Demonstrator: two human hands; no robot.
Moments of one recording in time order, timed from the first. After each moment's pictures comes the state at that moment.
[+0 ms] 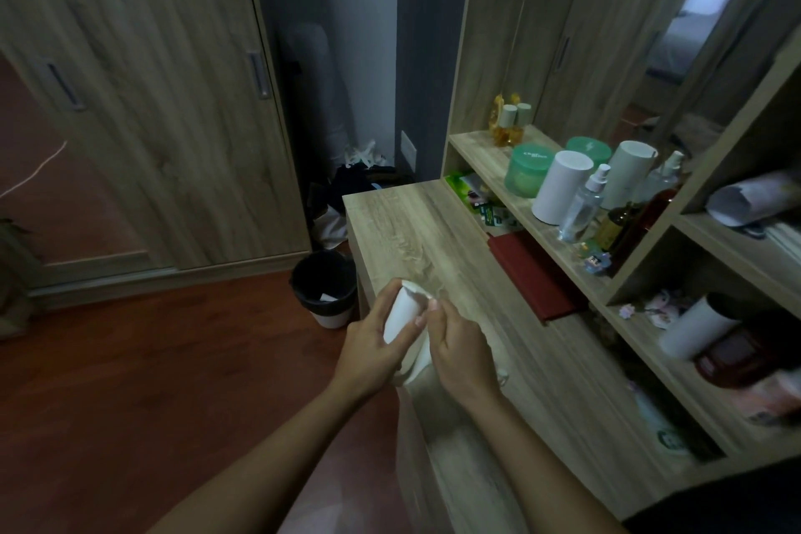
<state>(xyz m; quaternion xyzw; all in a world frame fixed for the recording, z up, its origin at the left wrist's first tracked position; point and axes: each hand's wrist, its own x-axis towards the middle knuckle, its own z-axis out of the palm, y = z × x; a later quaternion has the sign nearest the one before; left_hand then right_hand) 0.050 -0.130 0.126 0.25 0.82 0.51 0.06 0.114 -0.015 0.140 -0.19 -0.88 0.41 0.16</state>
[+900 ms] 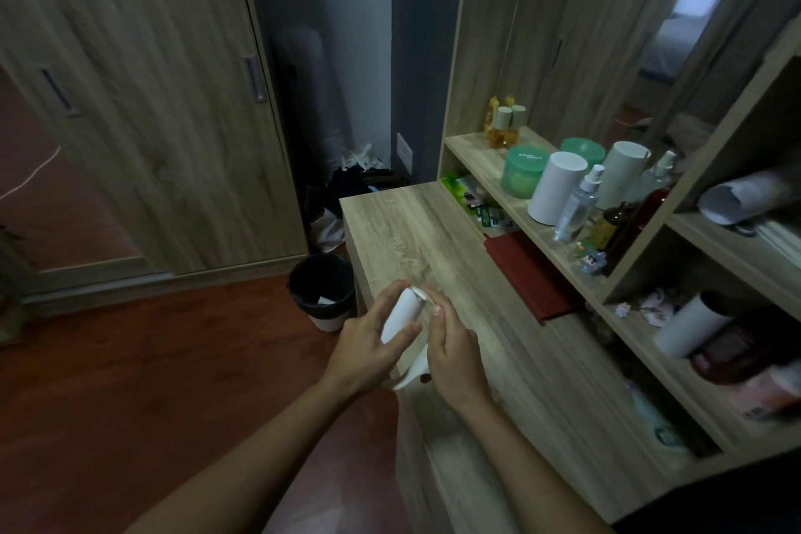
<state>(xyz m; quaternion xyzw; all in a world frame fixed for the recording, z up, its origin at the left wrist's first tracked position) 0.044 -0.136 0.132 0.30 0.84 0.44 0.06 0.115 -0.020 0.131 -0.16 -0.83 0.50 0.18</state>
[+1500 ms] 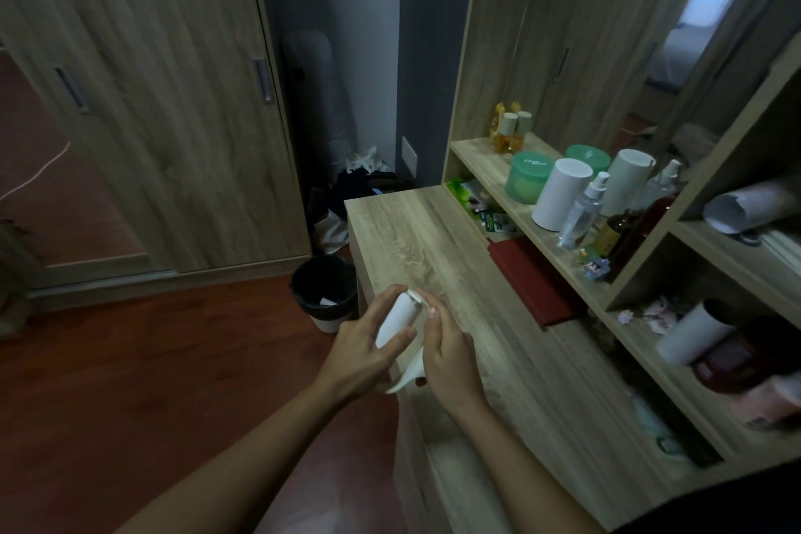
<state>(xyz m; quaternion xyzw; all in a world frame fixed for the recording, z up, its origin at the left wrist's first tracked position) 0.040 -0.148 0.126 0.31 0.84 0.45 0.06 0.113 -0.030 0.133 -0.15 -0.82 0.52 0.19</state>
